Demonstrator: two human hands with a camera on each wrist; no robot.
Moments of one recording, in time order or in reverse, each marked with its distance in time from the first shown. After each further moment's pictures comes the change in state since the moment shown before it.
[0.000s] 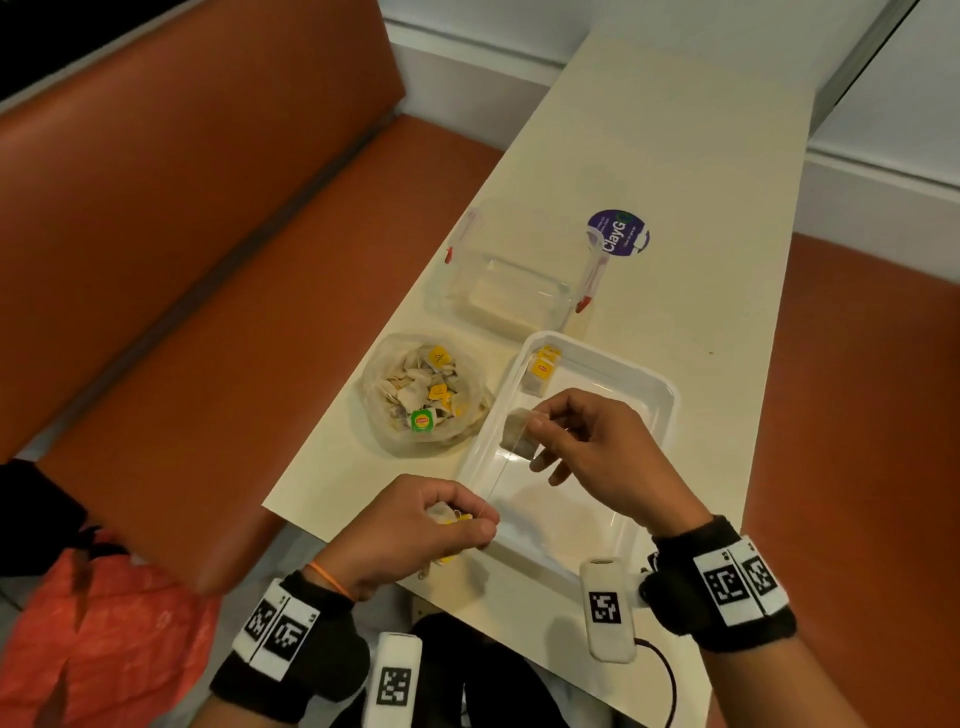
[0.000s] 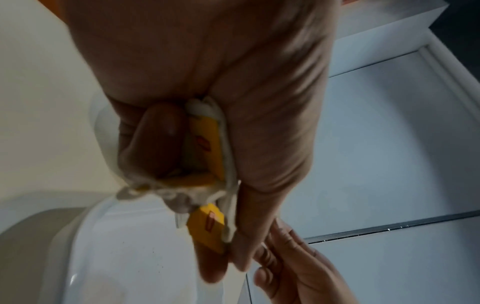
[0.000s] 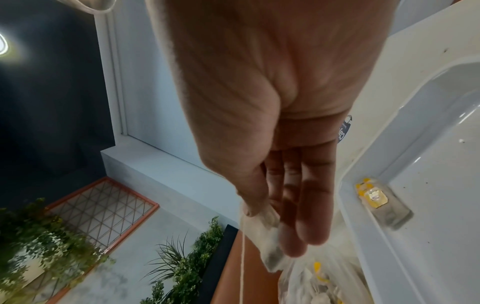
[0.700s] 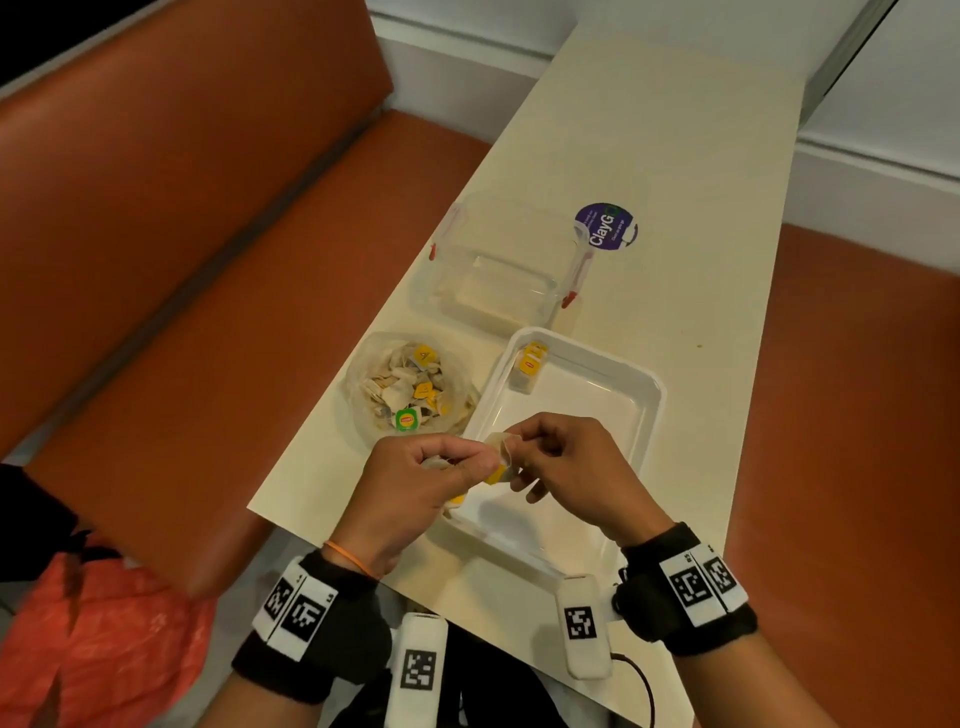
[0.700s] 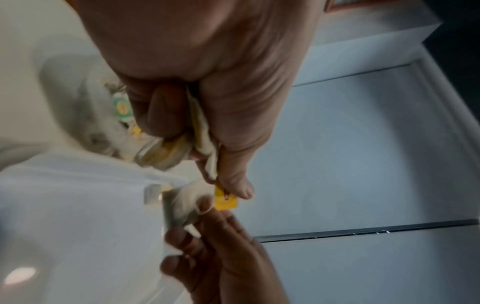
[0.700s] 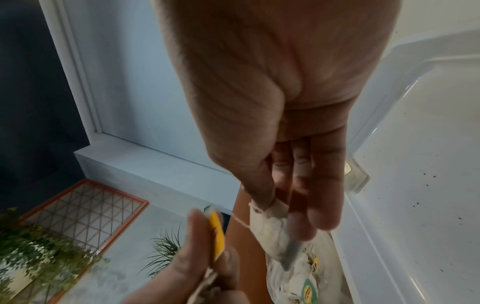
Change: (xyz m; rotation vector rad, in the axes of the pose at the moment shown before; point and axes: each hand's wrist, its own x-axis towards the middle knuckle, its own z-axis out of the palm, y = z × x) left_hand 0.023 0.024 0.020 -0.175 0.311 0.128; right_hand 0.002 0.026 0.010 0.026 -0.039 0.073
